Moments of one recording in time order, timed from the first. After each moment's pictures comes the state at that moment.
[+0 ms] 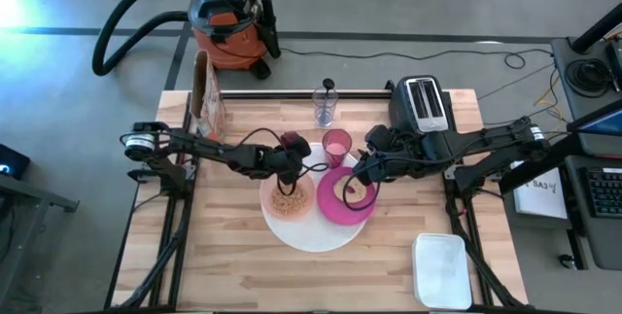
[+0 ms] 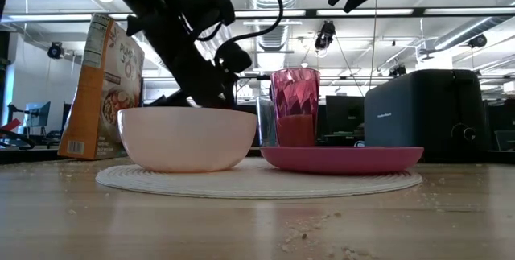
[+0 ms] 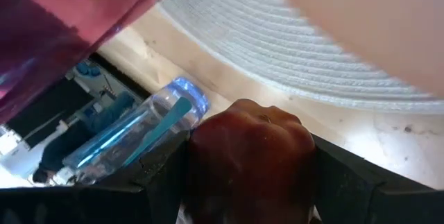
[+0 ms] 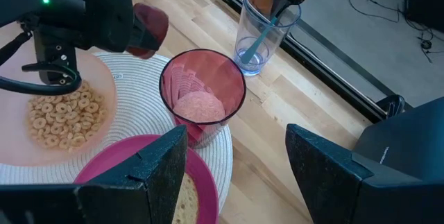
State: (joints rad) left arm 0.04 1.68 0.93 -0.21 -0.67 1.46; right arm 0.19 1.43 1.46 -1.11 0.68 0.75
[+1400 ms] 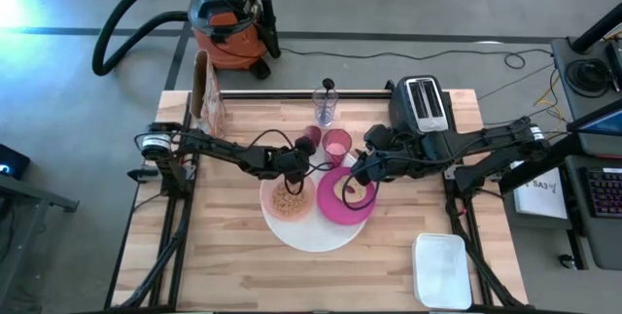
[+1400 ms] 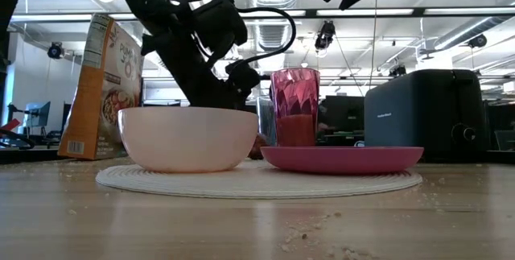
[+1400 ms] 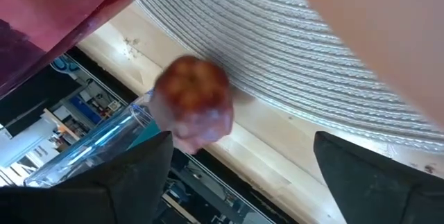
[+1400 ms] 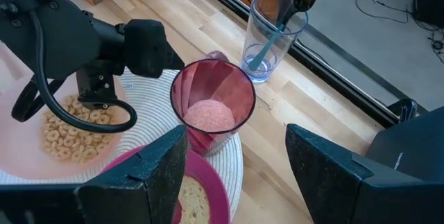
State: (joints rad) left arm 0.05 1.81 0.97 -0.15 -0.69 1.42; right arm 0.19 1.43 1.46 -1.06 0.68 0.75
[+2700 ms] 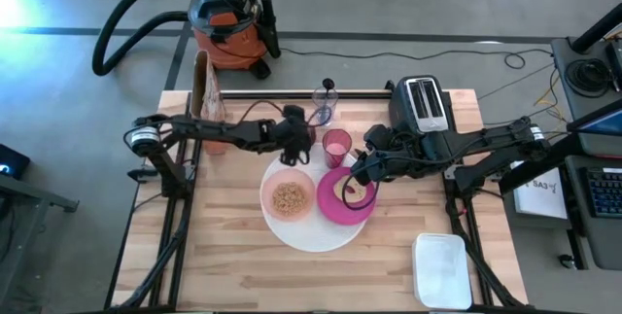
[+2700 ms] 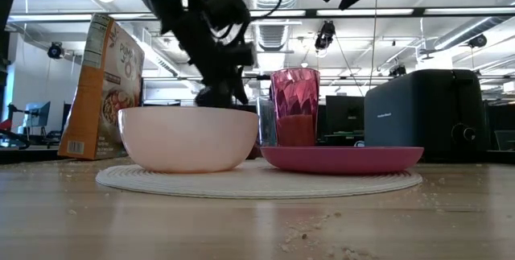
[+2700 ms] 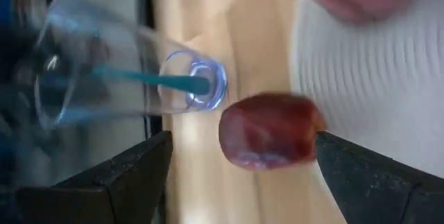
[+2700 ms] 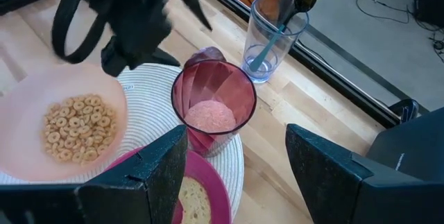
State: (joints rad) left arm 0.23 1.71 1.07 -0.19 -0.39 0.69; right arm 0.19 1.43 1.46 -1.06 0.68 0.75
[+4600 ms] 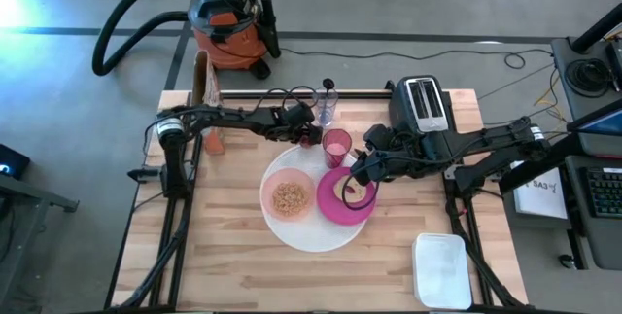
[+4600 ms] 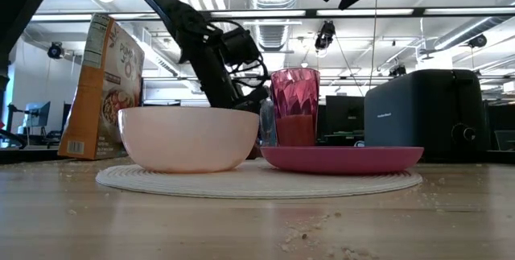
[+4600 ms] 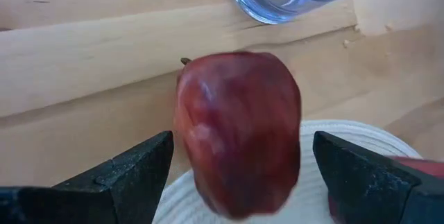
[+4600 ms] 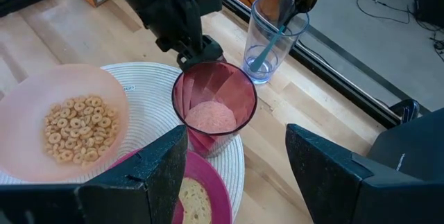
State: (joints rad) left arm 0.38 1.91 1.21 -0.31 -0.10 -0.95; right arm 0.19 1.43 1.46 -1.06 0.68 0.75
